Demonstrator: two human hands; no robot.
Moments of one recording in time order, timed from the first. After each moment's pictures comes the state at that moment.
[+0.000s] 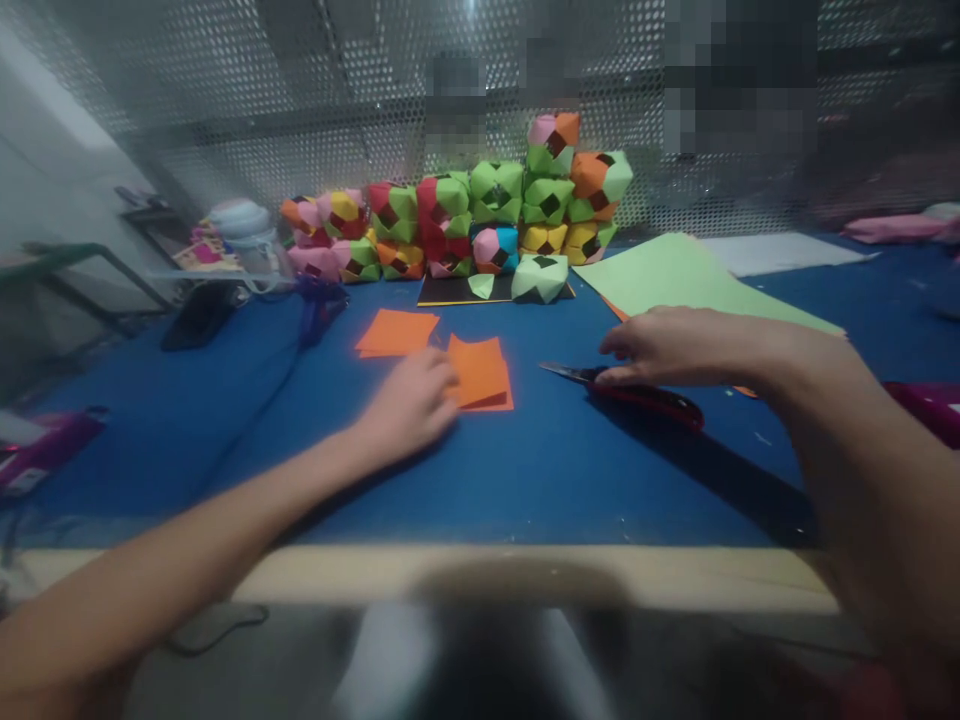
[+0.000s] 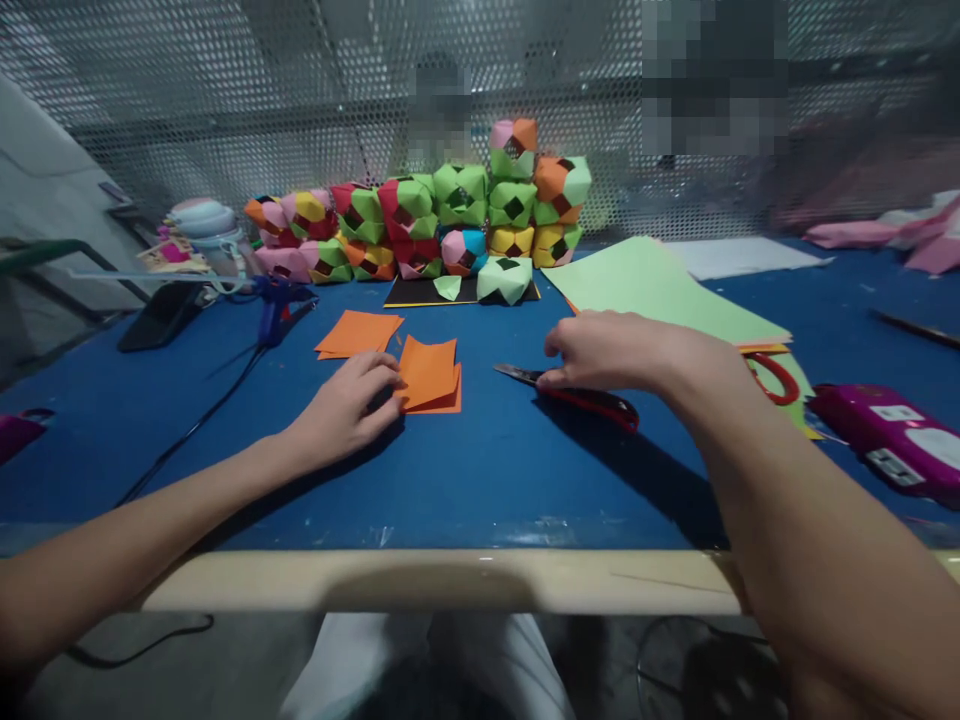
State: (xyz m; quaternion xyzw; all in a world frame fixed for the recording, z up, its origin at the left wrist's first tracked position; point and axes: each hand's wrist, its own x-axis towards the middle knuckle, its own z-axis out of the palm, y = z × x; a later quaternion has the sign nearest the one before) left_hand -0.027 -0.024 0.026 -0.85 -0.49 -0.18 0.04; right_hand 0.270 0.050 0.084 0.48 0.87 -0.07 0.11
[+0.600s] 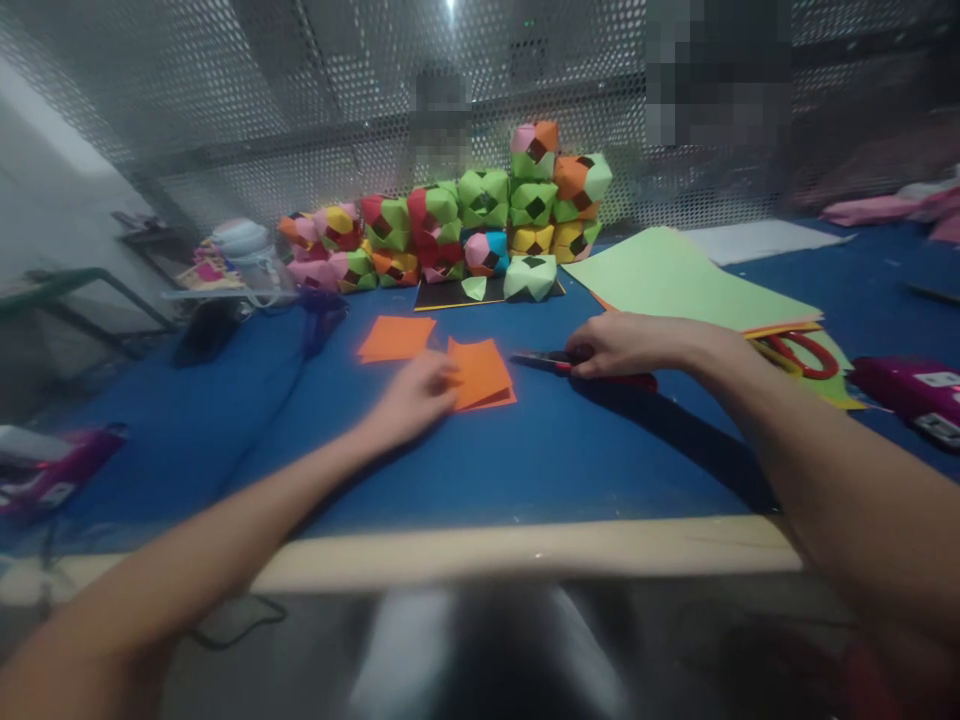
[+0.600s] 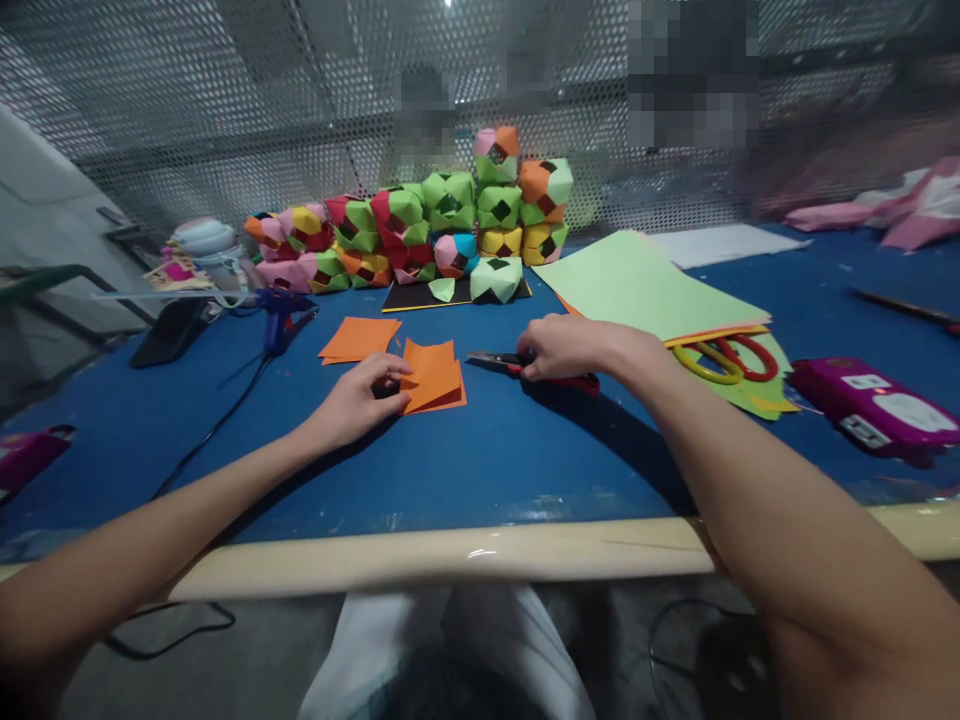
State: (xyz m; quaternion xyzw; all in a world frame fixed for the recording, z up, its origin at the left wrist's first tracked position) left_hand -0.037 -0.006 0.009 -0.79 -0.51 -0.30 -0.18; right_hand 0.250 0.051 0.080 0.46 0.87 -0.12 0.13
